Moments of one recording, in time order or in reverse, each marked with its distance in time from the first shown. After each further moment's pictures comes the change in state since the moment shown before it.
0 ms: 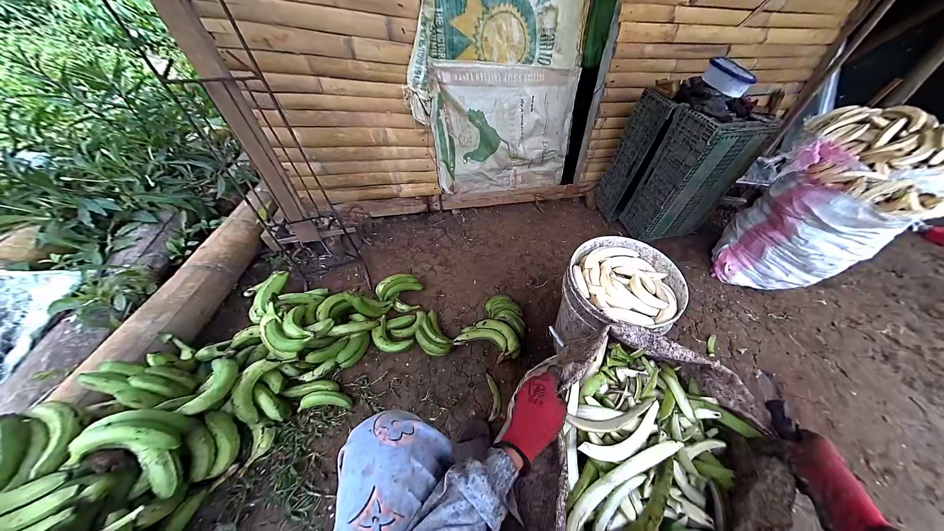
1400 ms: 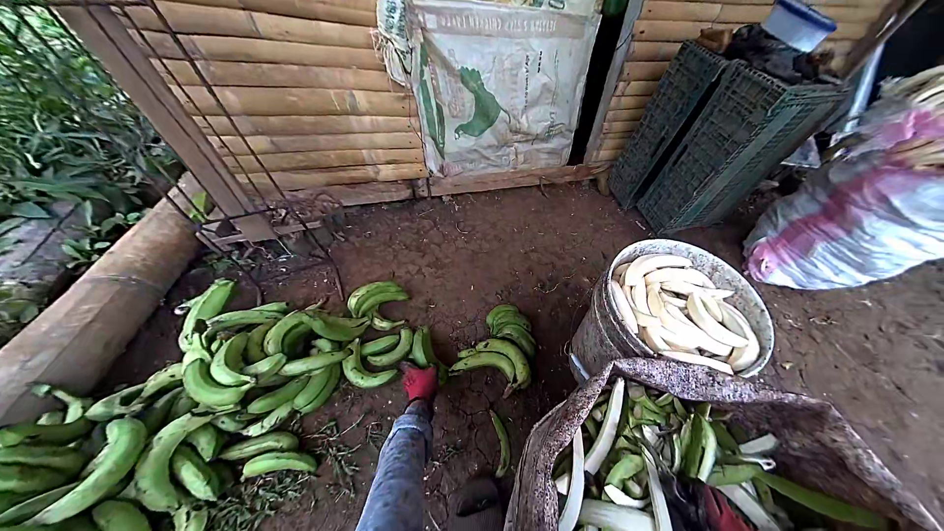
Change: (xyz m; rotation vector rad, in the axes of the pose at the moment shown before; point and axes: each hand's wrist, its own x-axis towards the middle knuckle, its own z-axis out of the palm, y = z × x) left_hand 0.289 -0.338 -0.056 -0.419 0.626 -0.576; right_hand -0.083 -0.119 0.159 -0.524 -0.177 -0.550
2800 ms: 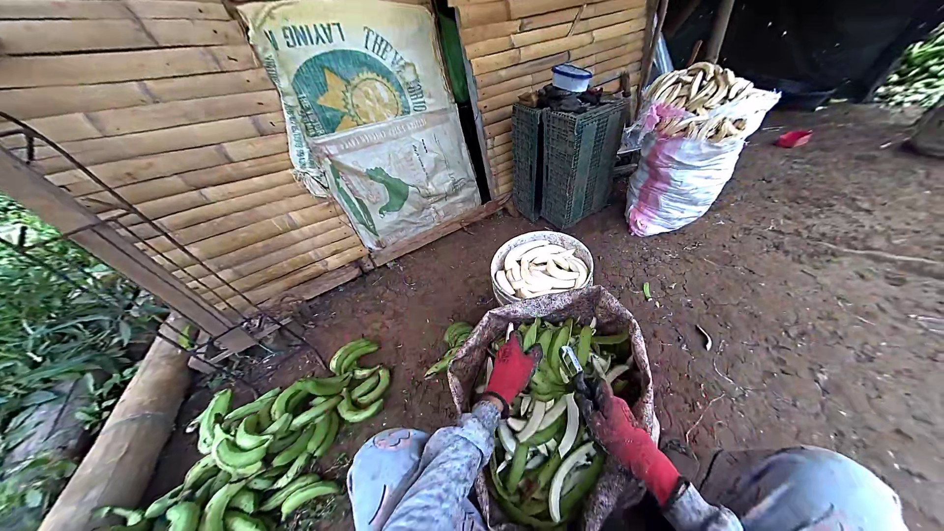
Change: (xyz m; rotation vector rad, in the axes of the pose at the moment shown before) left_hand -0.445 0.160 -0.026 0.411 -0.546 0.783; right_hand -0.121 0.019 -0.035 0.816 0.073 0.069
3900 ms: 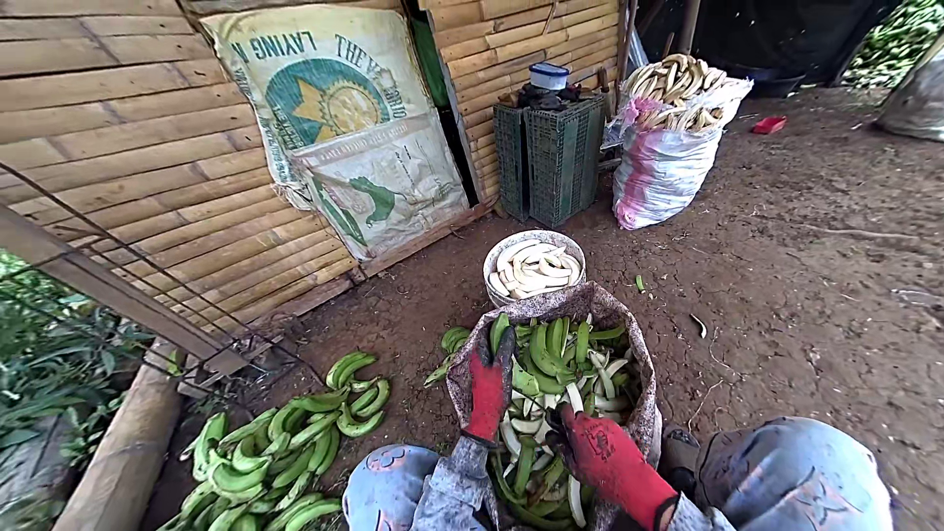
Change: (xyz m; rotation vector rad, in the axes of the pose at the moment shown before) left_hand -0.042 -0.007 -0.019 -0.655 0.413 0.280; right_hand -0.036 -0.042 0.023 -0.584 -0.285 -0.052
